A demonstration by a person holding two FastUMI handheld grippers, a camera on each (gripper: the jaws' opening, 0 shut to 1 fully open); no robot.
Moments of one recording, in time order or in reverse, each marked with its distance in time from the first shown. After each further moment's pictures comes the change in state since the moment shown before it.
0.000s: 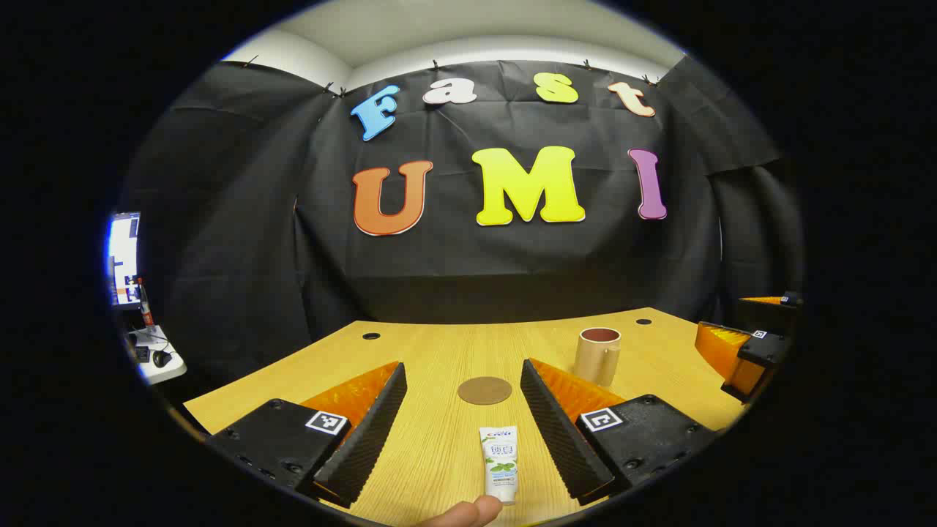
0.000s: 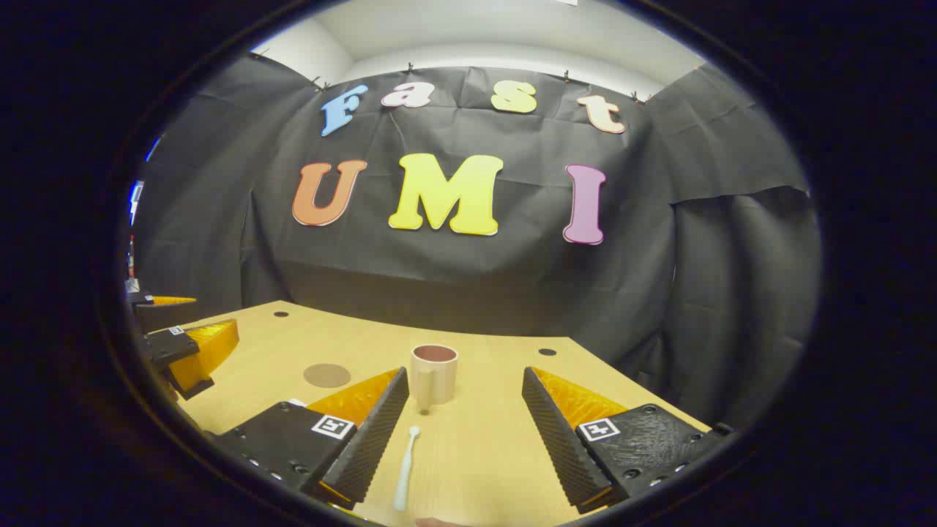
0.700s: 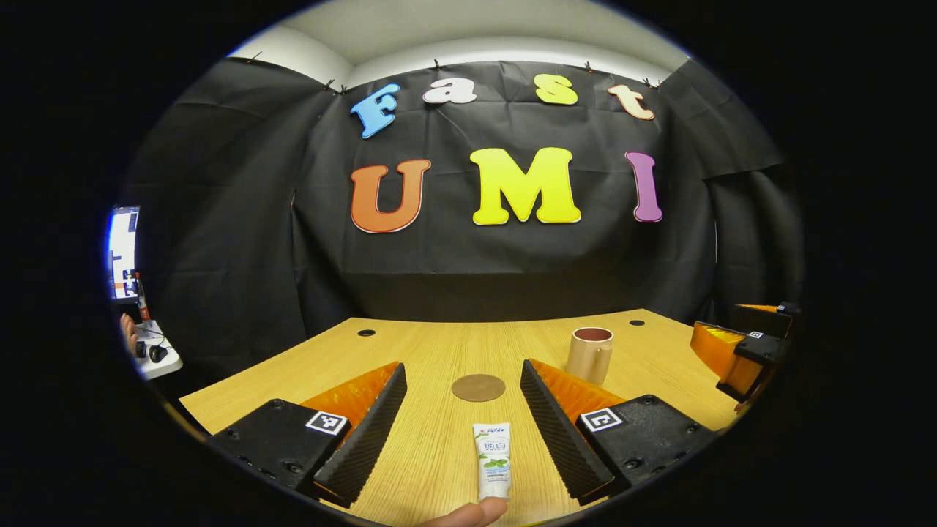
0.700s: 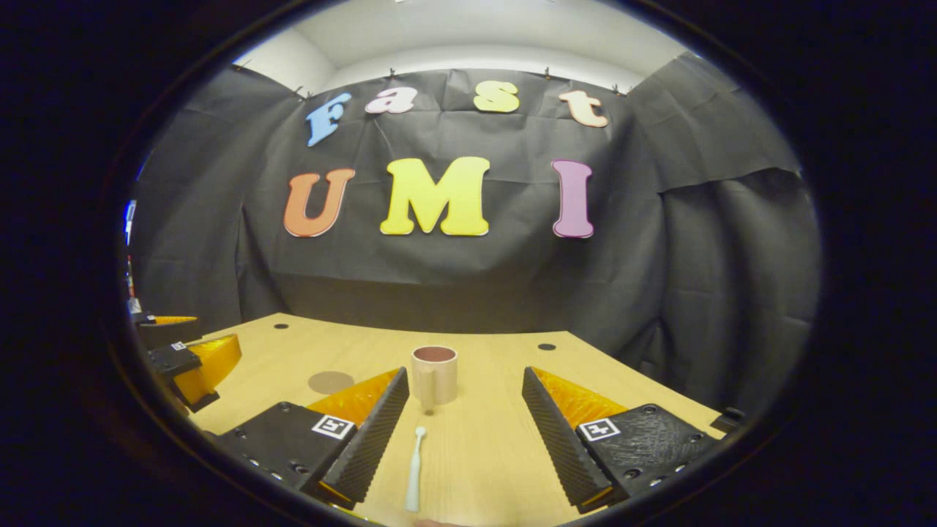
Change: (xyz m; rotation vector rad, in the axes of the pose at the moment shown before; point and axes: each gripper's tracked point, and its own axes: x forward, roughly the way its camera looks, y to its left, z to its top) left arm -0.007 -0.003 0.002 0.003 -0.007 -0.012; right arm 0.000 0.000 0.001 0.003 -0.003 -0.012
